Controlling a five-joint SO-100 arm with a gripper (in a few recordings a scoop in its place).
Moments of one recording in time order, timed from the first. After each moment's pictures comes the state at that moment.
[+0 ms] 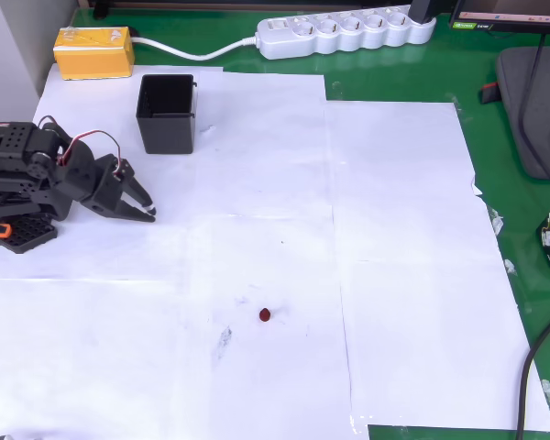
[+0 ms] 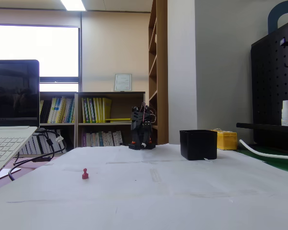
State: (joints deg) arm 9.7 15.4 1.1 36.8 -84.0
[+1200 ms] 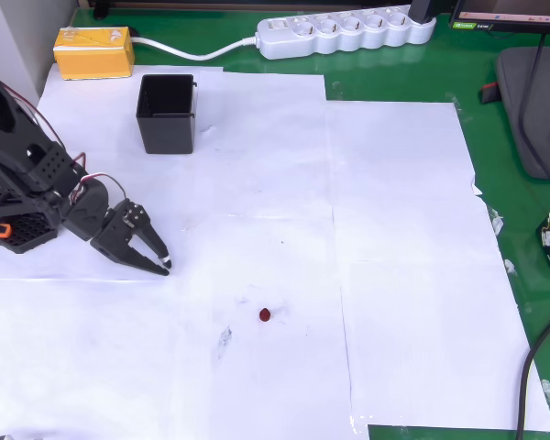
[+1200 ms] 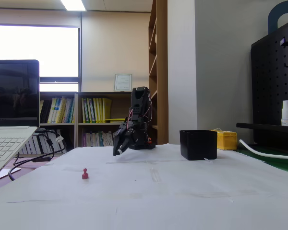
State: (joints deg) arm 26.6 74.9 1.6 -39.8 -88.2
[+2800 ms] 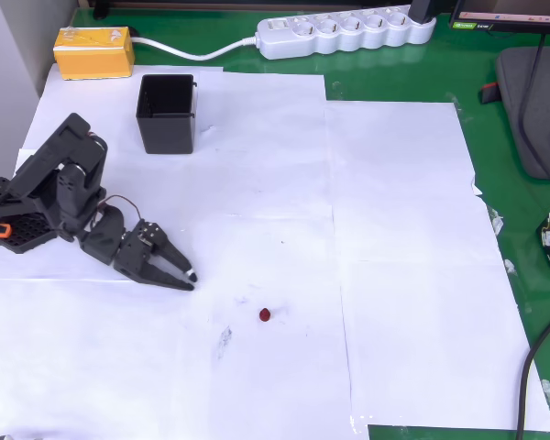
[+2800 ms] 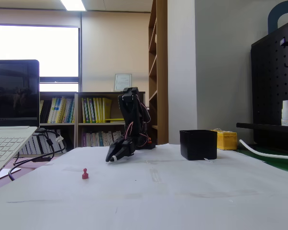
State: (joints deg) arm 25.8 134.8 26.7 -94.5 -90.3
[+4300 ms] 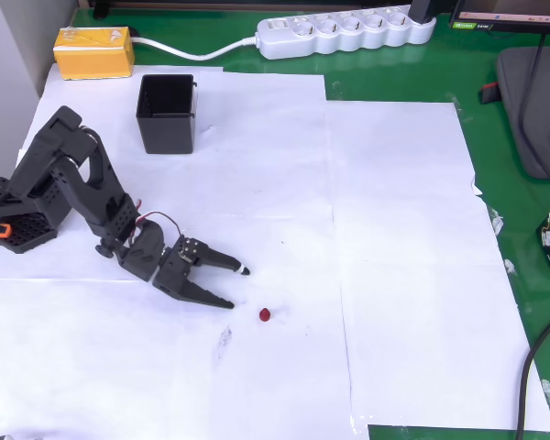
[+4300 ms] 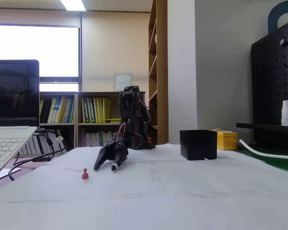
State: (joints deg) arm 27.9 130.7 49.0 -64.6 -91.0
